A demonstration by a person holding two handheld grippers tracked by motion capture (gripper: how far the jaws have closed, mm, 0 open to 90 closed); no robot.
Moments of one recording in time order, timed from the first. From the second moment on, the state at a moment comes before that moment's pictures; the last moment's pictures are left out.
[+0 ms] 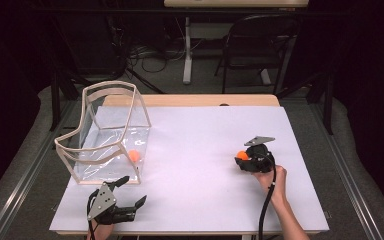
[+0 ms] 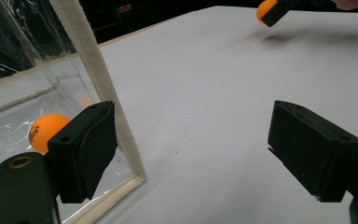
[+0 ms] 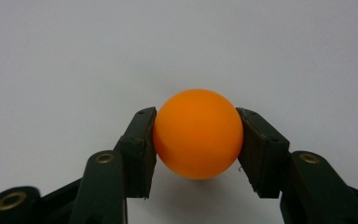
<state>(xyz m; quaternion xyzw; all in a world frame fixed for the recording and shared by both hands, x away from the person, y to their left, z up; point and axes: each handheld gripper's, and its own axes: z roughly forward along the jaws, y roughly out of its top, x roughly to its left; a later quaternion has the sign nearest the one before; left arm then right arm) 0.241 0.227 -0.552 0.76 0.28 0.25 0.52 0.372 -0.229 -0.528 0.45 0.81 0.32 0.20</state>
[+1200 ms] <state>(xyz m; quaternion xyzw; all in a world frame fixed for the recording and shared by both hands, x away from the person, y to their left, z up) 0.240 0.227 -0.552 0.76 0.28 0.25 0.52 0.361 -0.200 -0.514 0.41 0.82 0.34 0.19</state>
